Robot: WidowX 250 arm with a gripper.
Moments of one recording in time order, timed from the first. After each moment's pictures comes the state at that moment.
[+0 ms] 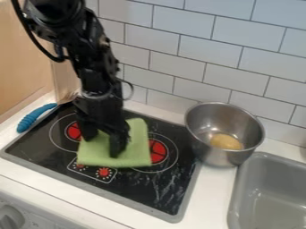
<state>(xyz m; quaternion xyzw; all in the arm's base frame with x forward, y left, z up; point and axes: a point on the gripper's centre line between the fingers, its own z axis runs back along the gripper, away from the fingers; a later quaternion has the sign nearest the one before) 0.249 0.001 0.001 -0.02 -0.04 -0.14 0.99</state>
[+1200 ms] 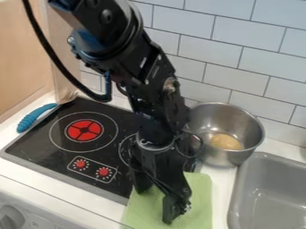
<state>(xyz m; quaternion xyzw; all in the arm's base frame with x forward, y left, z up) 0.194 -0.080 0.006 -0.03 -0.03 -0.26 0.96</state>
